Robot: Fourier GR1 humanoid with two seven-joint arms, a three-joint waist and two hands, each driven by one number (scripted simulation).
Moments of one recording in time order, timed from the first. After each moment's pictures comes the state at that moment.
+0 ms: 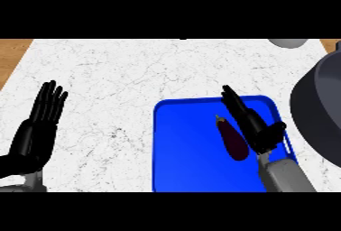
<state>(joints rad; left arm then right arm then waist) -0.01 0.32 -0.04 -1.65 0.27 0.09 -0.18 -0.22 -0.22 0.27 -1.36 -0.23 0.04 -0.08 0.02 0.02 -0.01</state>
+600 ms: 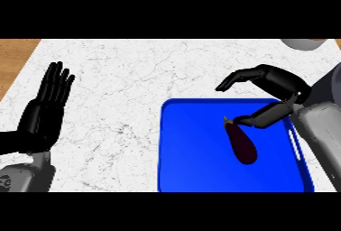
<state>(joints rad) -0.16 0.31 -0.04 -1.63 0.27 0.14 -0.08 -0.61 -0.49 0.26 -1.26 -0.23 0.62 -0.24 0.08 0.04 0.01</state>
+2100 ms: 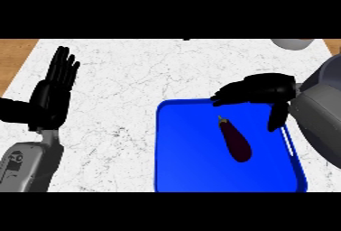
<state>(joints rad) -0.31 0.28 -0.02 -1.50 0.23 0.18 0.01 -0.88 -0.70 0.82 -1.01 0.43 0.43 -0.81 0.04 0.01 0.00</state>
